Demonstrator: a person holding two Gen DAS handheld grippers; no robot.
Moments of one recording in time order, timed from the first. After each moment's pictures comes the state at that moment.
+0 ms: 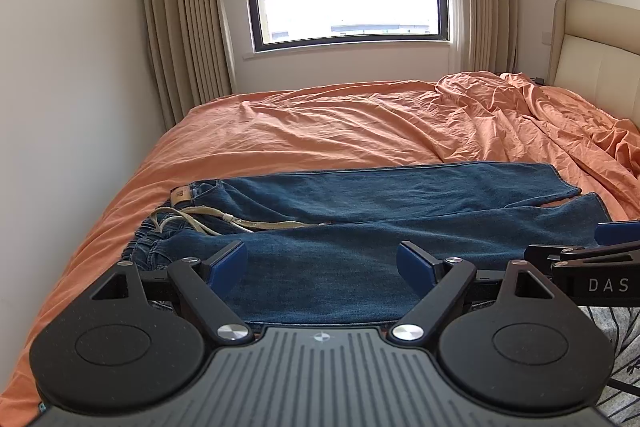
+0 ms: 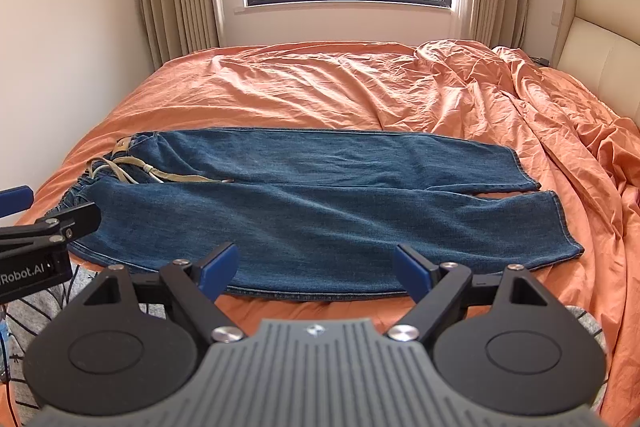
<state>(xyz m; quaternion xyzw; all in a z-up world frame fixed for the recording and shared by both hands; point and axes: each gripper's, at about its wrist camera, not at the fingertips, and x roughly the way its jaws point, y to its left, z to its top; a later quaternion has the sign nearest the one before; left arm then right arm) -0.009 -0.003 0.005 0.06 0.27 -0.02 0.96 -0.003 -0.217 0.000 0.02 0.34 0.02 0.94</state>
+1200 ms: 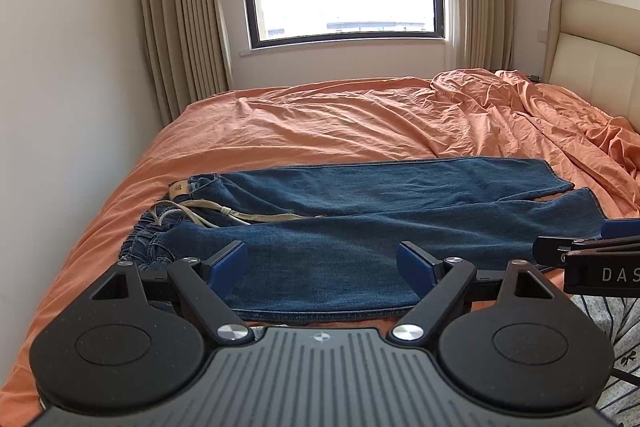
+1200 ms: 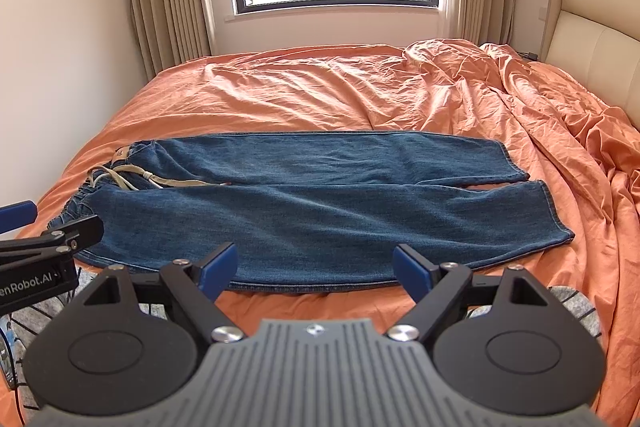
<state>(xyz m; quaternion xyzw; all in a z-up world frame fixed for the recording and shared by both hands) -0.020 -0.006 0.006 0.06 0.27 -0.02 0.96 -0.029 -0.221 0.004 0.04 0.33 0.01 0.94</state>
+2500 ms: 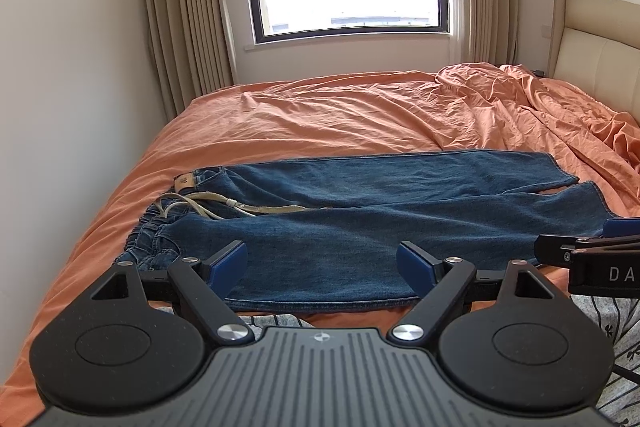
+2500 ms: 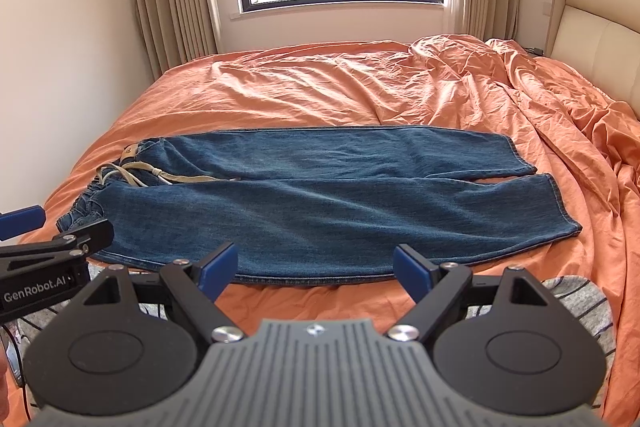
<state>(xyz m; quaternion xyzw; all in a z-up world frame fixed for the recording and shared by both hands) -0.025 -0.004 0.002 0.06 0.28 -0.02 0.96 -0.032 -0.222 0.001 0.05 0.34 0.02 0.94</state>
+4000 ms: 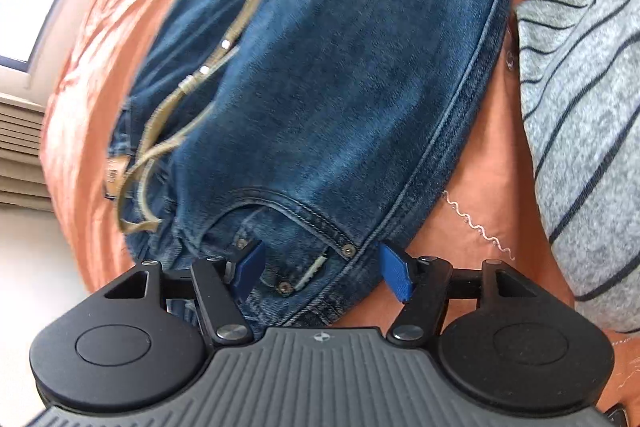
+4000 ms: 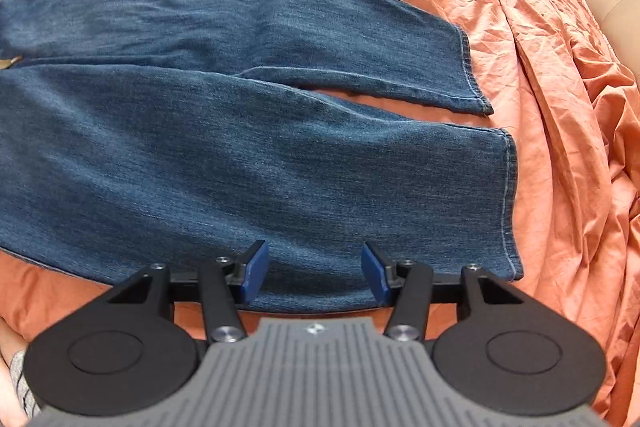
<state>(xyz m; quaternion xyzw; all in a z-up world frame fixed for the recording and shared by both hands) 0.147 0.183 -0.151 0.50 0.45 -0.27 0.69 0.204 -0.425 -0.129 -0.08 0.58 -0.03 0.81</state>
